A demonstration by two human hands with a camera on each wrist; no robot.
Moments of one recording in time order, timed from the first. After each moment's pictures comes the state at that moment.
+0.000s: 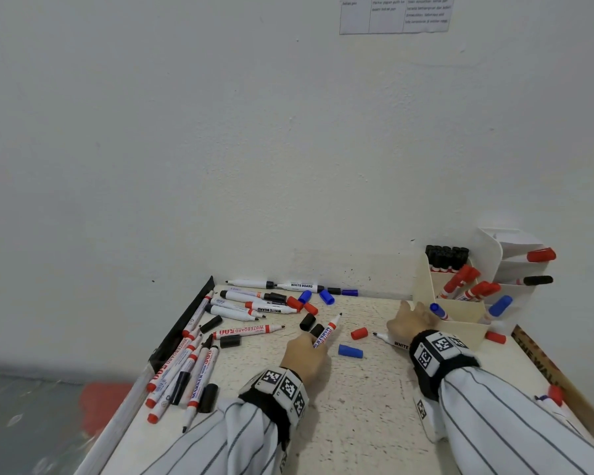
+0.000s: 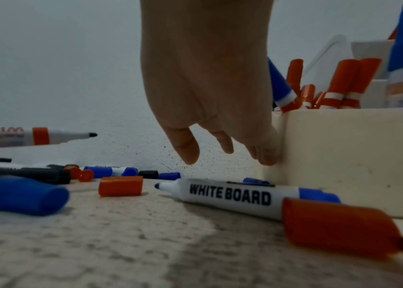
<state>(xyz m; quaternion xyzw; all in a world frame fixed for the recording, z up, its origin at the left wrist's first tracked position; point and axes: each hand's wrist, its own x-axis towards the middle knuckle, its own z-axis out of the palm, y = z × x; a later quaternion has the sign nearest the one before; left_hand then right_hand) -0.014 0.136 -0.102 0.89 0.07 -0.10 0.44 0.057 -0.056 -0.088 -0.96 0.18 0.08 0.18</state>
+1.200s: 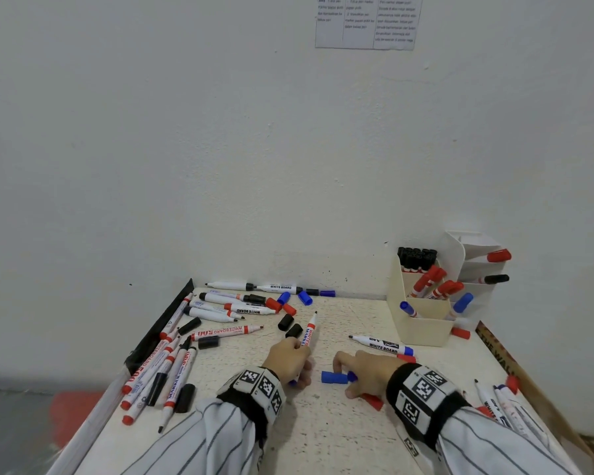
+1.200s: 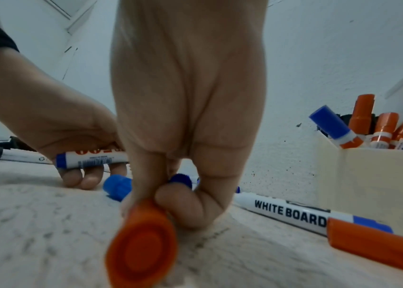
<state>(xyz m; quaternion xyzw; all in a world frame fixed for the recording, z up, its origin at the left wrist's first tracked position) -0.027 0.127 -0.098 0.77 0.11 -0.17 0.61 -0.023 -0.038 -0.081 -0.95 -0.14 0.28 0.03</state>
